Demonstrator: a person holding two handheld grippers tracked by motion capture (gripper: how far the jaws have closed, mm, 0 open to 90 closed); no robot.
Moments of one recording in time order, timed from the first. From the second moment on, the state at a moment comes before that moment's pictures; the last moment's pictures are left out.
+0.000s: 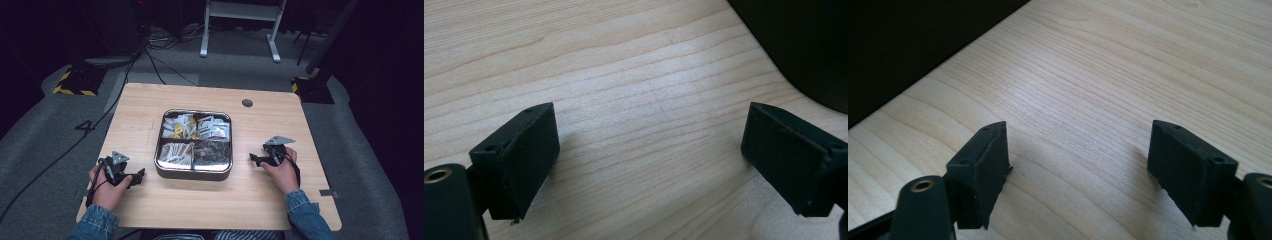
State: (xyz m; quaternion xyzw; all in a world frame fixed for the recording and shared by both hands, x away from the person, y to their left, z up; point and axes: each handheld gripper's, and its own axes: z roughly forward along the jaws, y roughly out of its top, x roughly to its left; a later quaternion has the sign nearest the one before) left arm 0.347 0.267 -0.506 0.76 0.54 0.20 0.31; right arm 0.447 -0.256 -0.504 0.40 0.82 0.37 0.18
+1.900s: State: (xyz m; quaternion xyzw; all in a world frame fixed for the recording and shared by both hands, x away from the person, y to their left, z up) left arm 0.353 0.264 -0.506 0.77 0.53 0.19 0.30; right arm 0.454 -0.111 -0.412 0.27 0.86 0.42 0.11
